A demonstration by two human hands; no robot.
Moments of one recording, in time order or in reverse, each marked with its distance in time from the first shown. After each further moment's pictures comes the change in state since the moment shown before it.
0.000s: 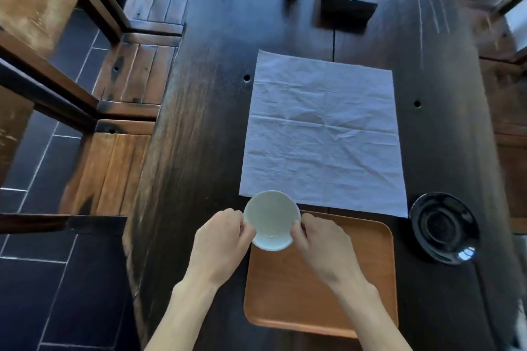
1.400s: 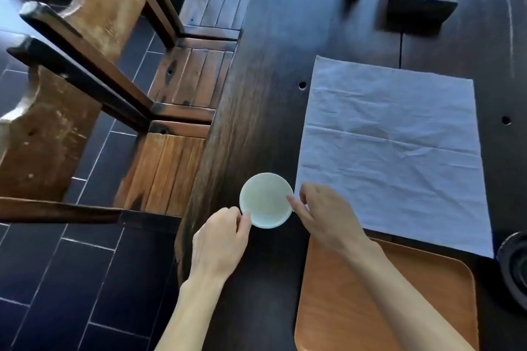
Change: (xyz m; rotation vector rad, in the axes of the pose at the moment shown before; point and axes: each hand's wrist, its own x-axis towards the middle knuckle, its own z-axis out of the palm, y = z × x) left_hand 0.023 -0.077 -0.038 0.100 0.152 -0.240; right_hand 0.103 -0.069 0.031 -0.009 0.026 -0.284
